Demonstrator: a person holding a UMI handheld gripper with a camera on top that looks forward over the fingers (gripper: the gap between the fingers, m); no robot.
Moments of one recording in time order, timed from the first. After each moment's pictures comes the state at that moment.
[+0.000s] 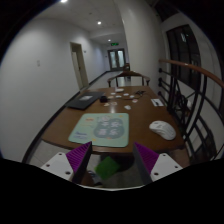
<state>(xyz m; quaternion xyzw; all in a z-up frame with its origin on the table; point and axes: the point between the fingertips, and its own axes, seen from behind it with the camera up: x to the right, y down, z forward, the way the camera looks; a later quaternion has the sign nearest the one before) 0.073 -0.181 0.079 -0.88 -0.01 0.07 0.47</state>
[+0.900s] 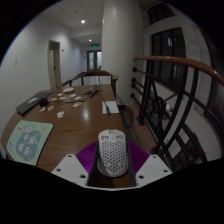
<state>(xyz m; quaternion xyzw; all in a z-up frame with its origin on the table) 0.328 0.004 -0.018 -0.87 0.05 -0.05 0.48</state>
